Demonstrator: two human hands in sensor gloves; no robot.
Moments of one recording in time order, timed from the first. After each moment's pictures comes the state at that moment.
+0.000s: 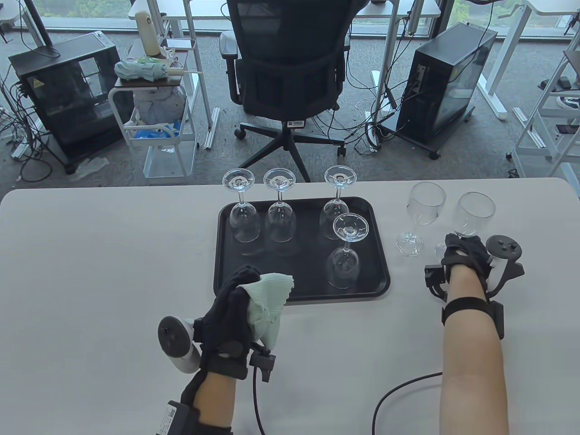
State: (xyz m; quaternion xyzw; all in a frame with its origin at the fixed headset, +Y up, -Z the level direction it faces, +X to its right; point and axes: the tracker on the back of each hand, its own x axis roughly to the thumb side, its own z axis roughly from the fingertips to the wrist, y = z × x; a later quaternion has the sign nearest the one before) left_hand -0.175 -0.696 -0.306 0.18 -0.20 0.70 0.66; right_hand 0.393 -0.778 -0.481 -0.38 -0.08 0.77 0.50
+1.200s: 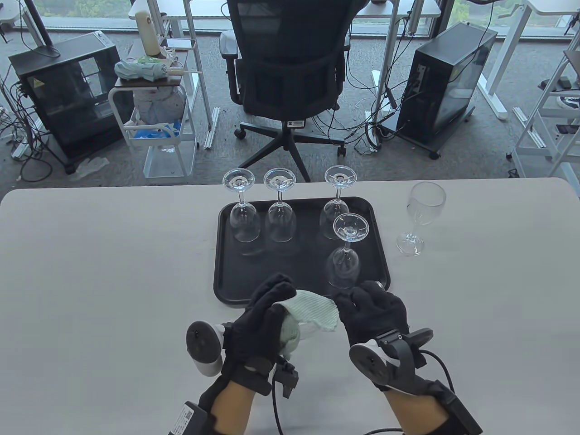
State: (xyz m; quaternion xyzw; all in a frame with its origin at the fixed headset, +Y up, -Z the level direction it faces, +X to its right) left_hand -0.126 -0.698 -0.297 0.14 -0.27 0.65 0.70; right_hand 0.121 -0.653 -0.263 0.17 -0.32 0.93 0.06
